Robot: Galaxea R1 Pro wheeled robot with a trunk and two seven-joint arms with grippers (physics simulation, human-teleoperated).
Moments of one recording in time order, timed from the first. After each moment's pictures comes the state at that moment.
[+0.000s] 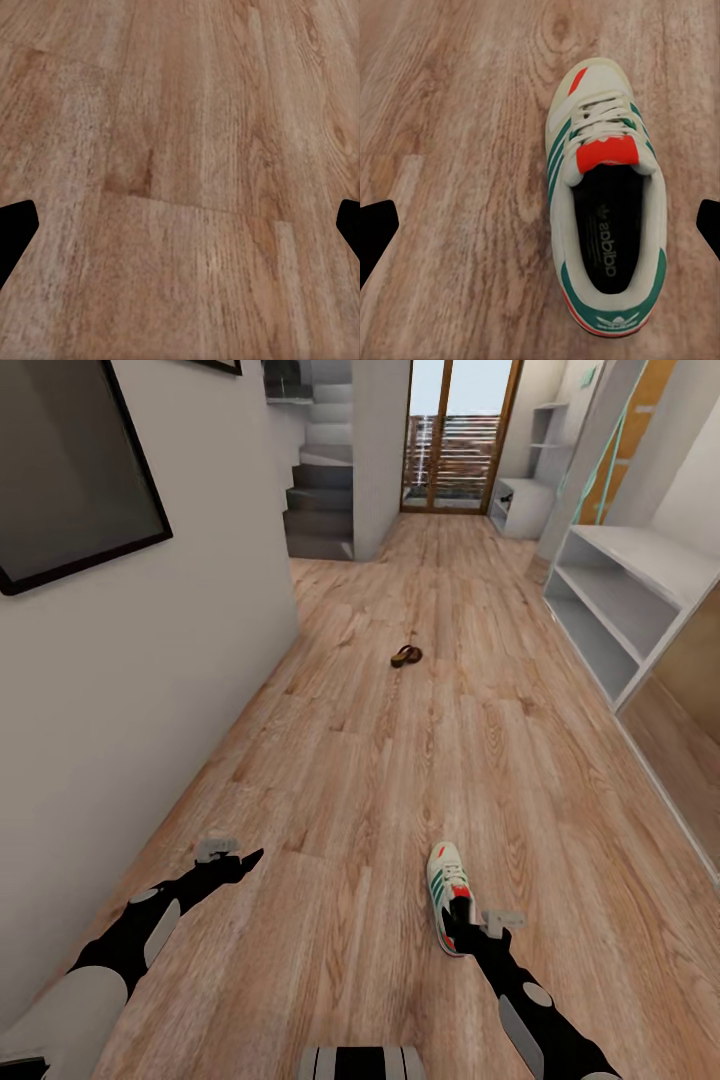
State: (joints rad) left arm -0.70 0.16 0.10 -0.54 0.16 0.03 -0.52; right arm -0.46 -0.03 0.07 -0.54 -0.28 -0.26 0.13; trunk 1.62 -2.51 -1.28
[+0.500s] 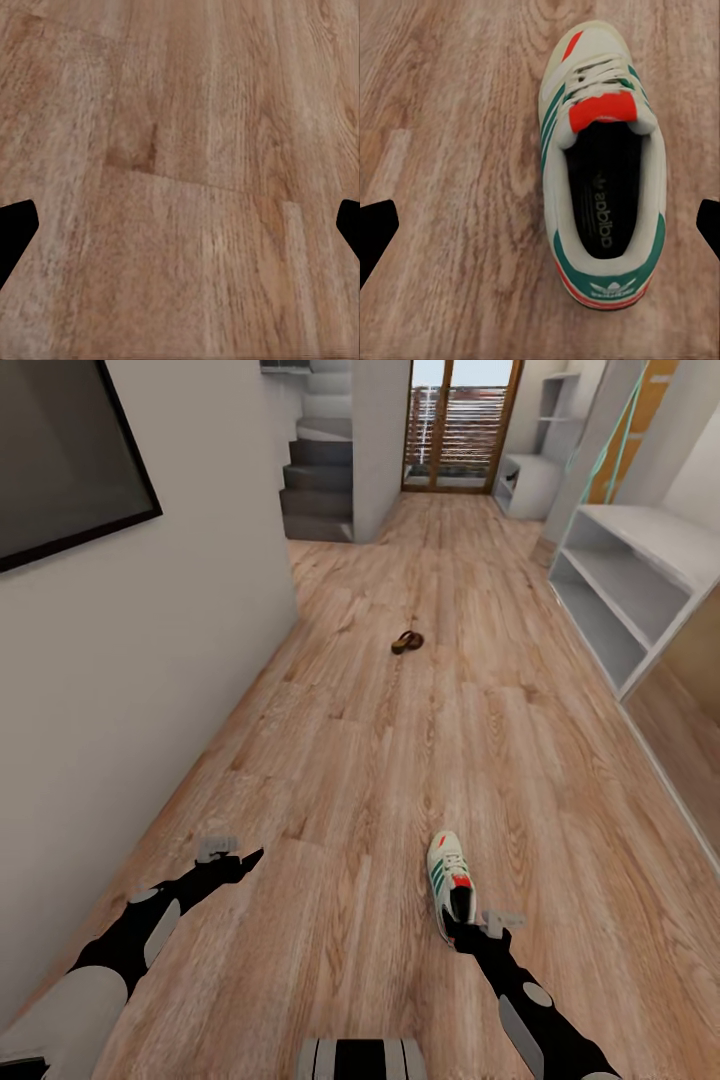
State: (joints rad) left arm -0.70 0.16 0.10 -0.54 0.16 0.03 -0.52; right arm -0.46 -0.03 0.07 -0.54 -0.28 -0.25 0.13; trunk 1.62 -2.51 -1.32
